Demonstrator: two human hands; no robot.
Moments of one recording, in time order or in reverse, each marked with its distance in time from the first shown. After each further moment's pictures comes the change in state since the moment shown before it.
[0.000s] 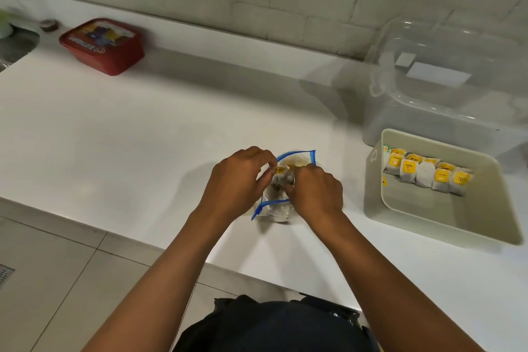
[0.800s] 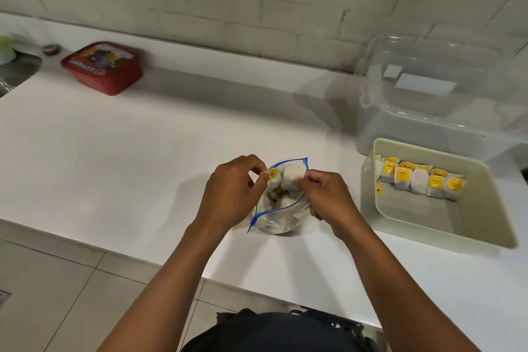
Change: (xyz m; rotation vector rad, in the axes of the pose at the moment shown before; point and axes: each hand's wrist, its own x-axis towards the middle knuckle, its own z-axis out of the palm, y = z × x) left_hand 0.004 0.007 -0.011 -0.236 -0.010 -0.218; right_hand -0.005 0.029 -0.029 1.066 -0.136 0.241
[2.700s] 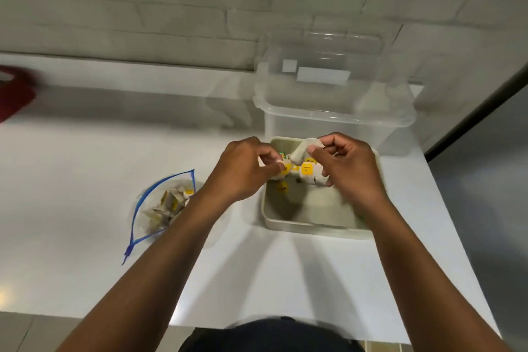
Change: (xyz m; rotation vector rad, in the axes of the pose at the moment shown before) left_hand 0.070 0.187 0.125 -0.076 -0.284 0.163; right_hand 0.024 0.041 -0.234 0.064 0.290 -0.234
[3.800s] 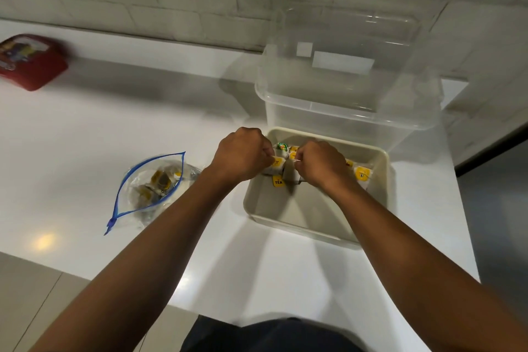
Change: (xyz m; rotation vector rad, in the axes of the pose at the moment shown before) left_hand 0.045 -0.010 0.049 0.428 -0.037 -0.244; right_hand 0.080 0.083 0.043 -0.963 -0.345 -0.164
